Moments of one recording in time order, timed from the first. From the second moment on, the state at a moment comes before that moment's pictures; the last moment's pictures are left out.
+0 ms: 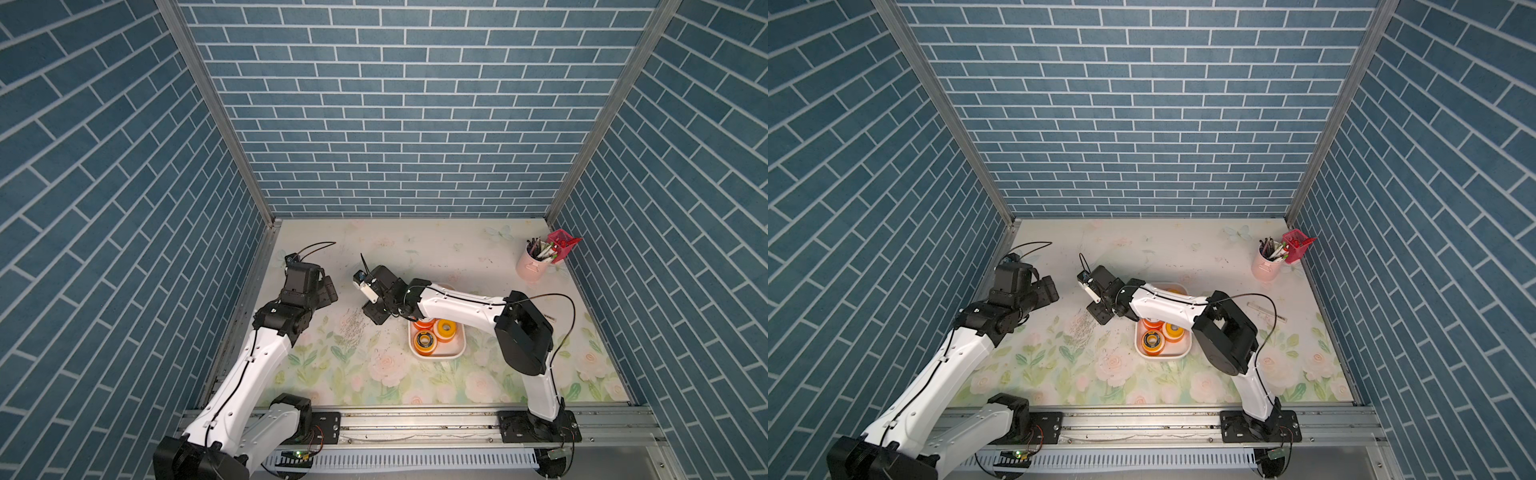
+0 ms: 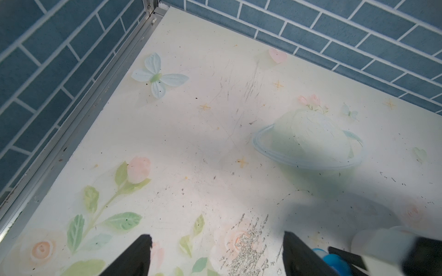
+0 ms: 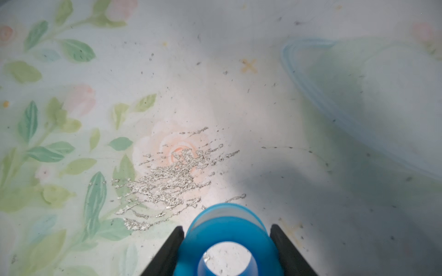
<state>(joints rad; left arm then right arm) -0.23 0.99 0.86 -0.64 -0.27 -0.50 1.06 2.00 1.57 -0.46 0.03 0.07</state>
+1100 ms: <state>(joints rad) -0.23 1.03 0.86 -0.64 -0.26 -0.50 0.89 1.58 1.03 -0.39 0.10 0.06</state>
